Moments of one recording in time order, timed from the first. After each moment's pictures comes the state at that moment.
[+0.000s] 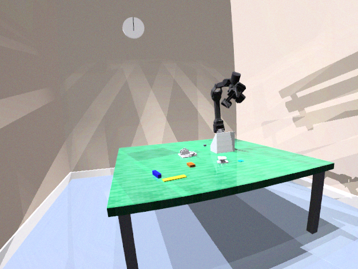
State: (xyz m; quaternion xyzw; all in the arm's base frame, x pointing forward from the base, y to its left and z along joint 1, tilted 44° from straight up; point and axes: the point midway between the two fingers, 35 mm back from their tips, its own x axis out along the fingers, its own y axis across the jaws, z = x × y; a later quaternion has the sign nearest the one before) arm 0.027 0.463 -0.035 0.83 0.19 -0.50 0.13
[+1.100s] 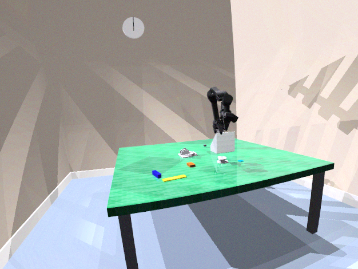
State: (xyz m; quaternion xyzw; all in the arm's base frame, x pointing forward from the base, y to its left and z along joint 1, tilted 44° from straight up) arm 0.103 0.338 -0.138 0.80 -0.09 -0.57 0.16
